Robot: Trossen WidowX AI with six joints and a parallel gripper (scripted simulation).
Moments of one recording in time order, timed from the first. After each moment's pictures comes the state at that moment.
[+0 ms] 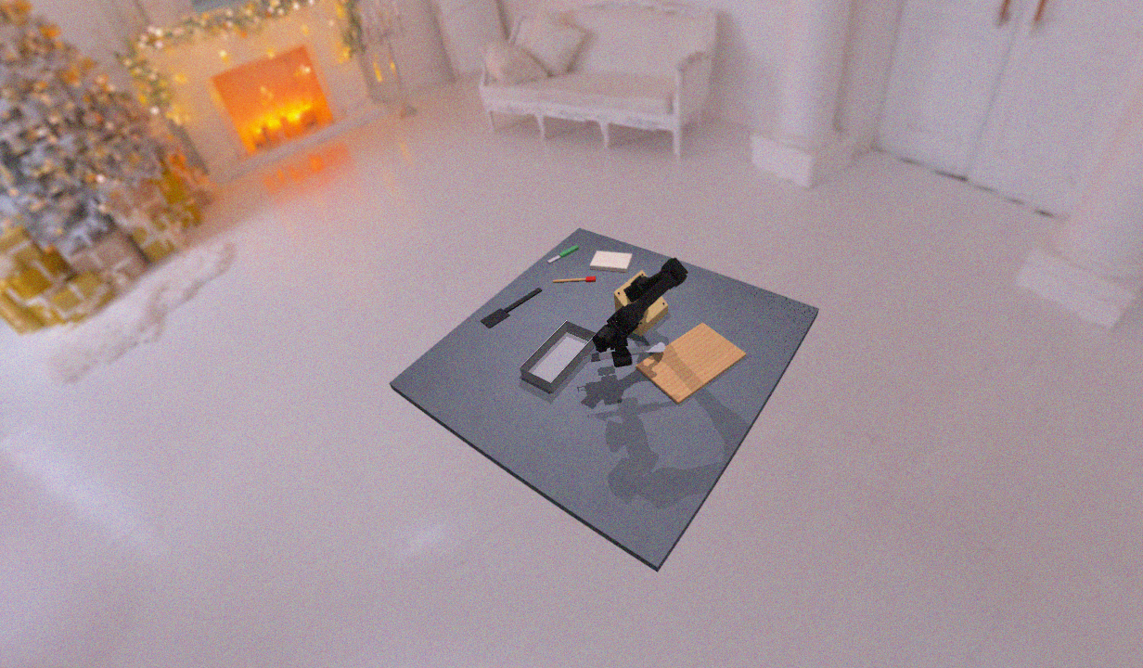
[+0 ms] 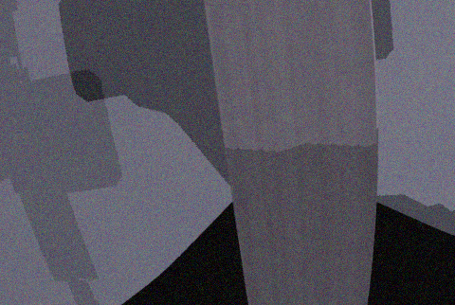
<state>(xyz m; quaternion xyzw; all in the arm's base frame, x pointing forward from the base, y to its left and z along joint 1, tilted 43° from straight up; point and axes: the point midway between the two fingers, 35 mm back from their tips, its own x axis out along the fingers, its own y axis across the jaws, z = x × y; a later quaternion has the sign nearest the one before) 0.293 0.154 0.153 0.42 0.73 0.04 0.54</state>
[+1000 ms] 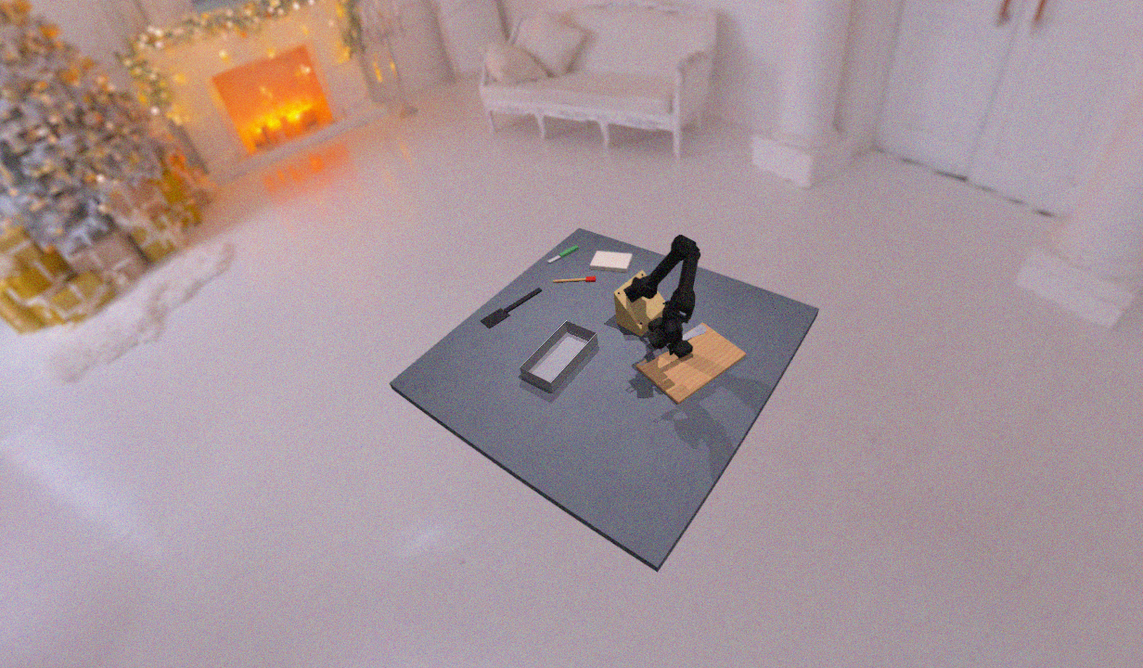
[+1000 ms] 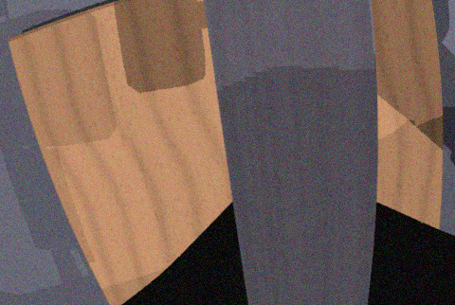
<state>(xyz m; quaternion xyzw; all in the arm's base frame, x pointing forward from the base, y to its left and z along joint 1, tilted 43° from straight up) 0.148 0.227 0.235 0.31 0.70 0.20 0.62</state>
